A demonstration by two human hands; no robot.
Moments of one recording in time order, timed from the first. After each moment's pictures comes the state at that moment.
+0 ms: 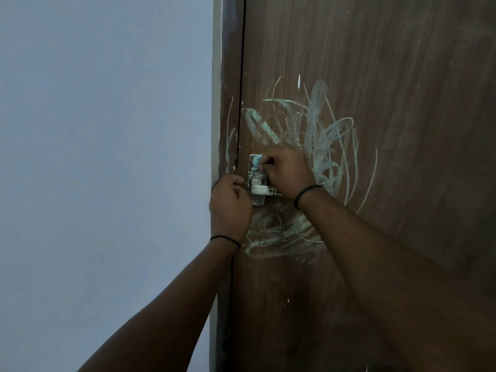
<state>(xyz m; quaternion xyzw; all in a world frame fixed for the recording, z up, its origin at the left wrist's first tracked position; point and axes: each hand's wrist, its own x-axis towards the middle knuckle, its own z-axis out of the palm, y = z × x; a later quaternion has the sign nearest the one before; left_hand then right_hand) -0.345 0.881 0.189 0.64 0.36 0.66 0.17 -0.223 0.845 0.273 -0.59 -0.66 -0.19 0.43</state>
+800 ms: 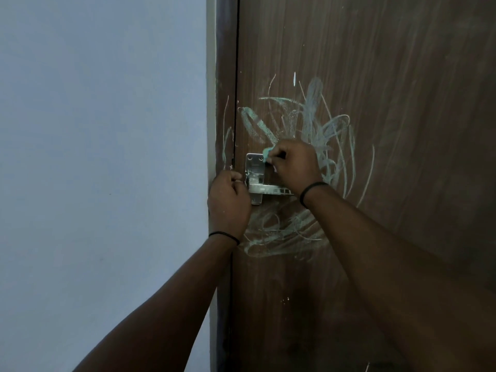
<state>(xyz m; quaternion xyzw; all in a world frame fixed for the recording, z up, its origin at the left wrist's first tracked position) -0.342 0.880 0.195 0.65 0.35 0.66 0.16 -0.207 0.840 0.275 -0.60 -0.62 -0.18 0.48</state>
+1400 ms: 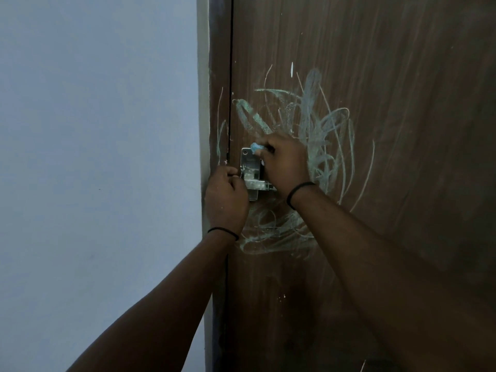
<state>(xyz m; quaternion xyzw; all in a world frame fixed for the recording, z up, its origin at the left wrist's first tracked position) -0.335 0.870 0.201 0.62 0.37 0.66 0.19 -0.220 0.851 0.267 -0.56 -0.62 -0.18 0.52</state>
